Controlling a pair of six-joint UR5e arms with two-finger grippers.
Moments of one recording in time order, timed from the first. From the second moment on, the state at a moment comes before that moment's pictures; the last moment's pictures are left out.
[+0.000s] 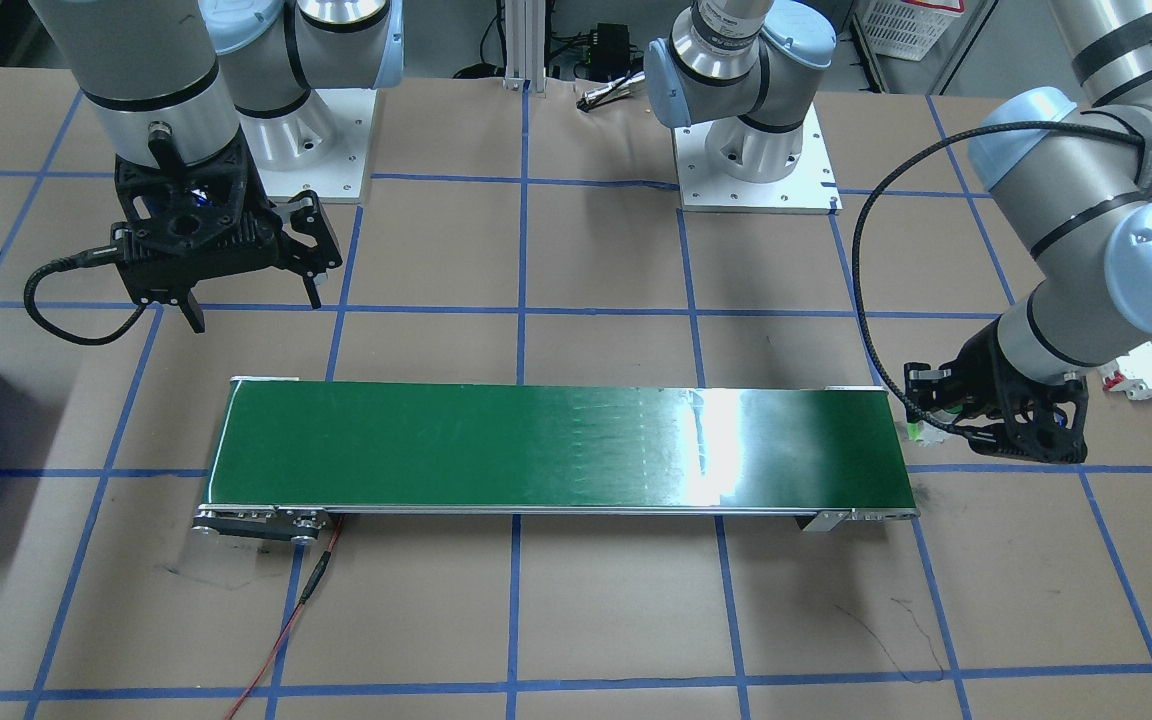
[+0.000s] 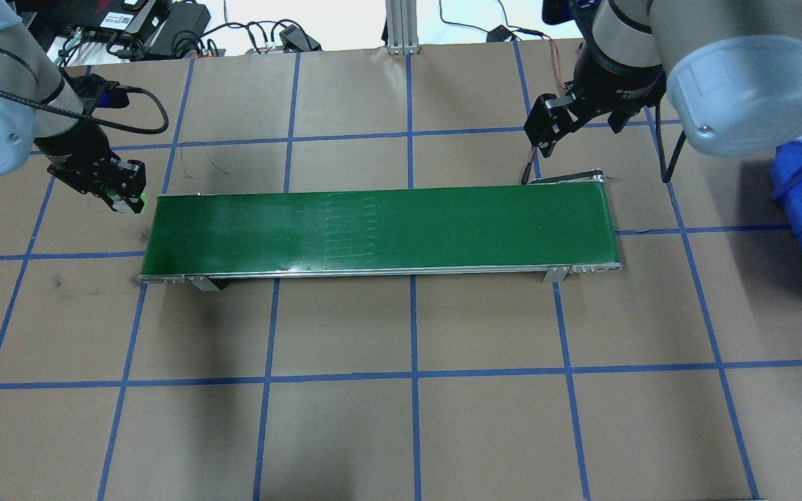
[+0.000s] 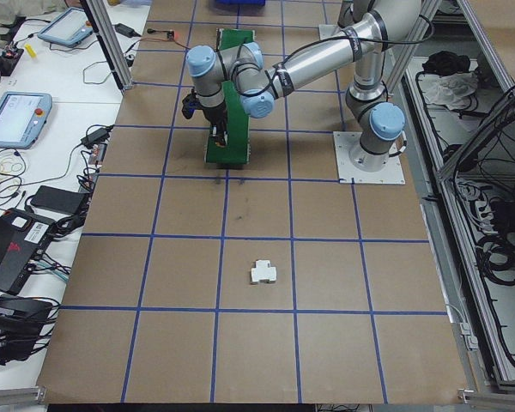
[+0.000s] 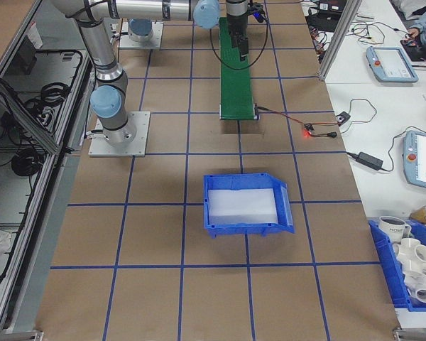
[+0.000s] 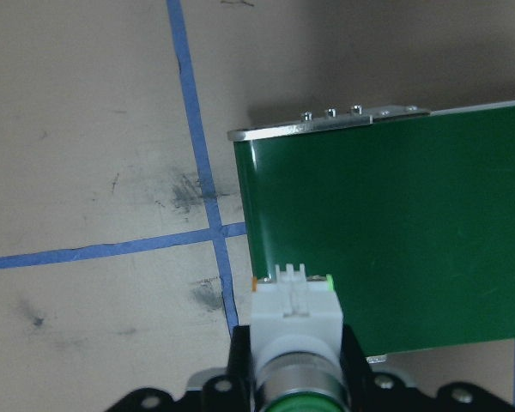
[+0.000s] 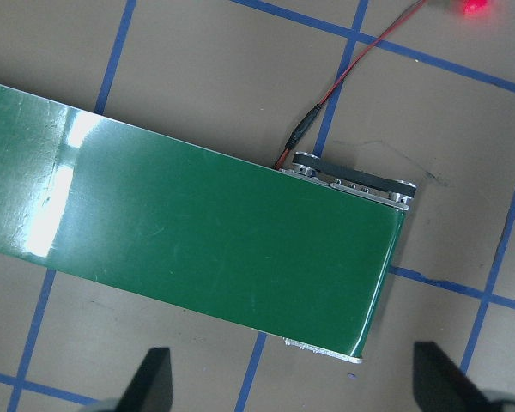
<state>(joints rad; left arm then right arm) -1.26 -1.82 -1.67 -1.33 1.63 0.44 1.63 -1.53 1.61 -1.77 -1.59 -0.24</state>
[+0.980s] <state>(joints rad) -1.26 -1.92 -1.67 -1.29 1.59 0.44 1.63 -1.53 1.61 -1.75 -1.63 -0.24</state>
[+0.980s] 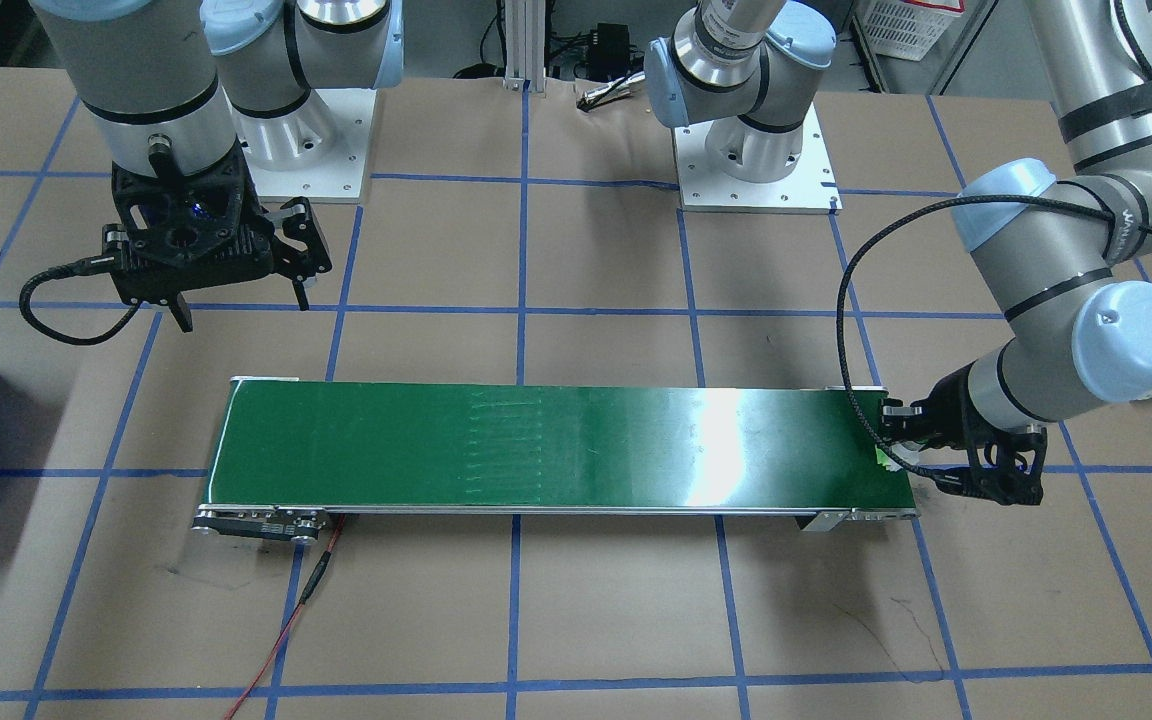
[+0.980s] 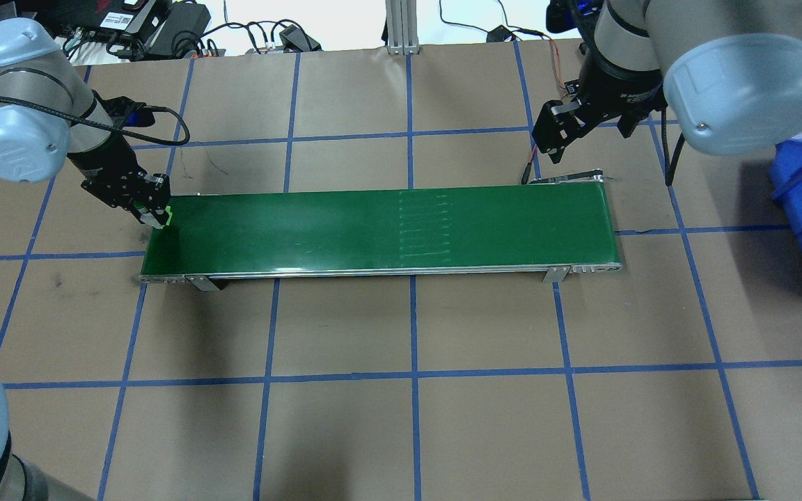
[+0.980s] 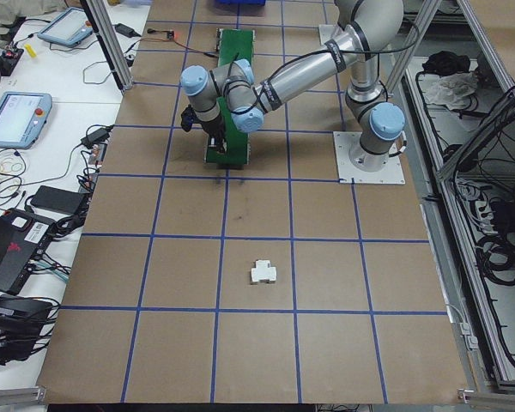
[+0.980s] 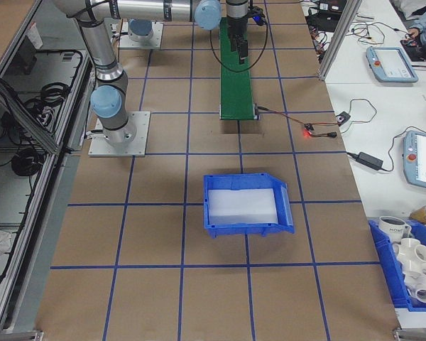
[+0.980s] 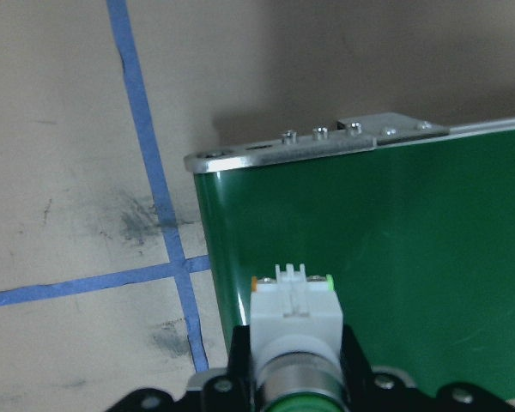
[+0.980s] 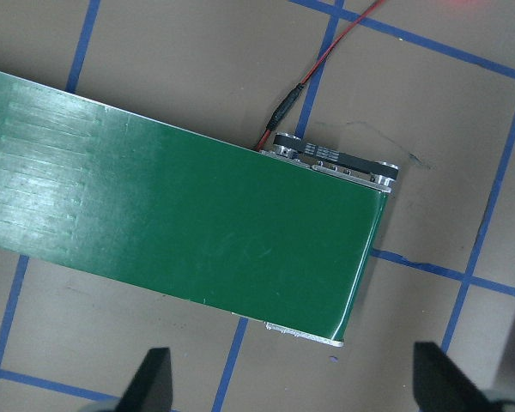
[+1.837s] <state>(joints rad) -1.30 -1.93 -1.68 -1.30 1.58 0.36 1.63 -1.53 1.61 -1.75 -1.69 -0.26</state>
